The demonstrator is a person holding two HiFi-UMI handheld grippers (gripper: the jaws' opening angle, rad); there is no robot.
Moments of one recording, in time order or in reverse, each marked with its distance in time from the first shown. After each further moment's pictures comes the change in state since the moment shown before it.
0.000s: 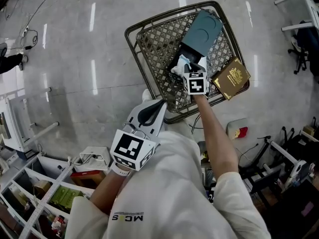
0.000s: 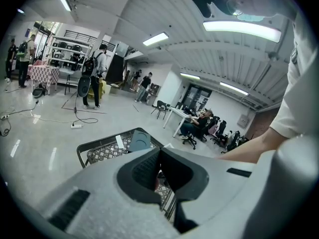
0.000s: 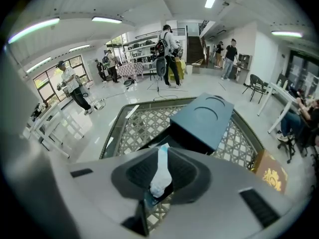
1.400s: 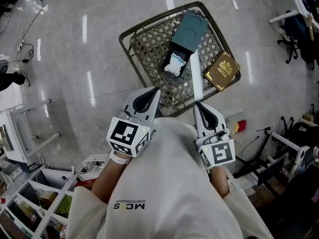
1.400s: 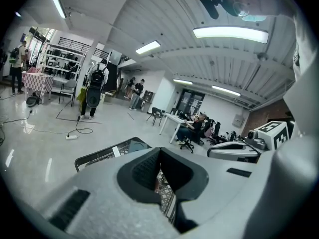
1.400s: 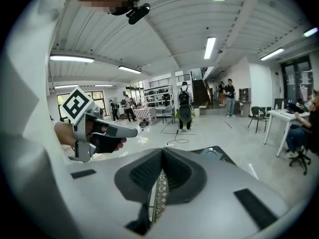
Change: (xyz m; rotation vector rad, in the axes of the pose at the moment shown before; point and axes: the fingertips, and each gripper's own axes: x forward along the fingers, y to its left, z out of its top) left arm -0.013 -0.007 0.033 0.071 -0.077 -0.046; right arm -0.342 0.088 0.054 -0.042 -0.532 0.103
